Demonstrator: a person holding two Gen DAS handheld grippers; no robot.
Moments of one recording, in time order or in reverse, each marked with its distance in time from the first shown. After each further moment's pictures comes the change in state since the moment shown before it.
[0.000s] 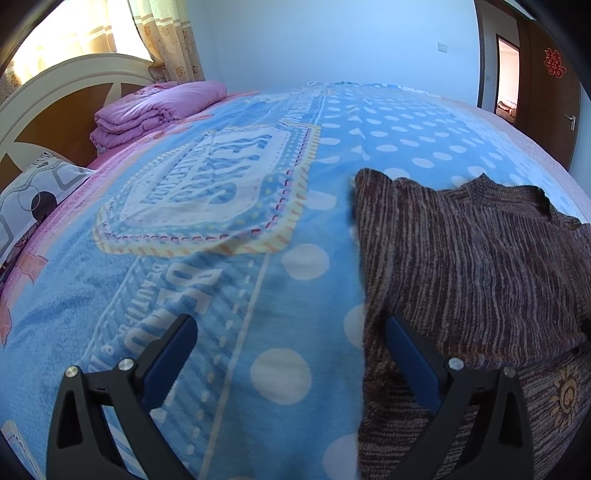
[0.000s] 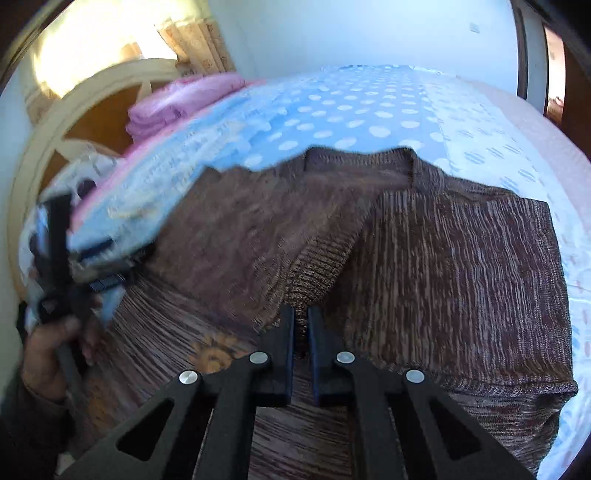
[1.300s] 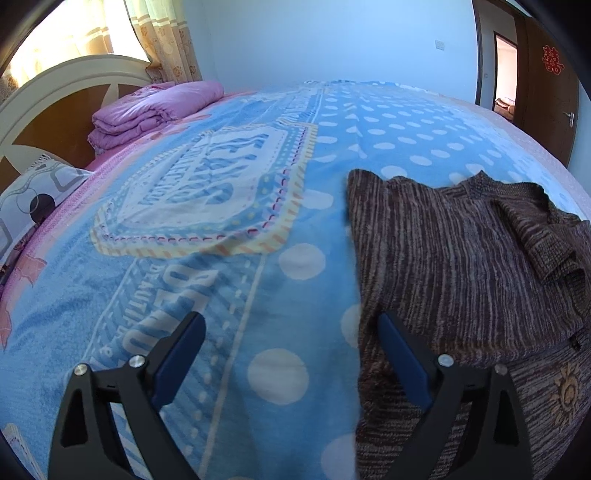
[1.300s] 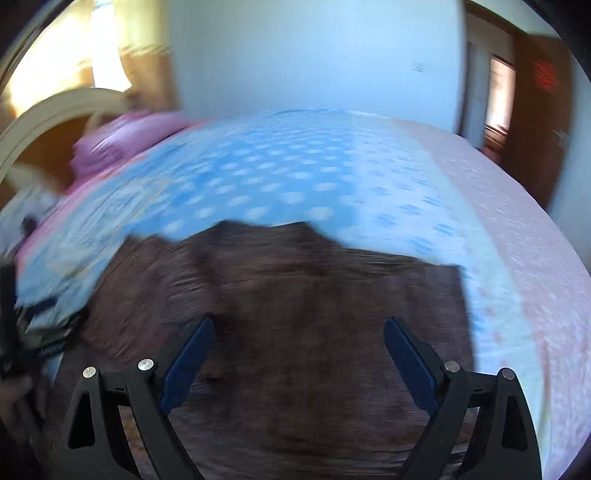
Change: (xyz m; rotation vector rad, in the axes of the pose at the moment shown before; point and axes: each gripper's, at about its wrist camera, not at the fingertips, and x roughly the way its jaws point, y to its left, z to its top) left arm -0.001 -0.002 0.000 0.012 0.003 -0.005; right arm -0.022 0.008 0.041 -0.116 -0.117 -0.224
